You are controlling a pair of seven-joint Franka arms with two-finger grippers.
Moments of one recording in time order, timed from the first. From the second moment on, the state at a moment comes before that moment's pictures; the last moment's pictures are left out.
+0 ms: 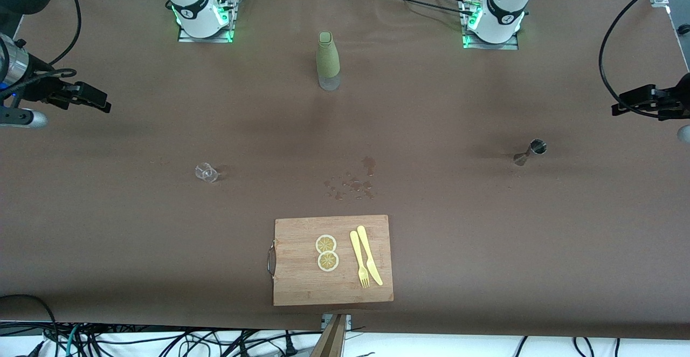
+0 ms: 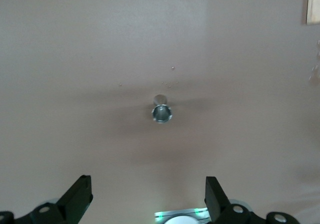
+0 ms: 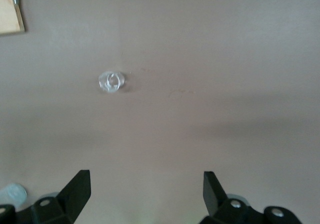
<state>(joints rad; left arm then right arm) 0.04 0.21 0.12 -1.35 -0.04 1.35 0.27 -0.02 0.01 -0.01 -1.75 0.02 1.64 0.01</state>
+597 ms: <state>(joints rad) 0.20 0.34 0.42 -1.46 -0.40 1.35 1.17 -0.06 0.11 -0.06 -1.75 0.20 1.62 -0.54</state>
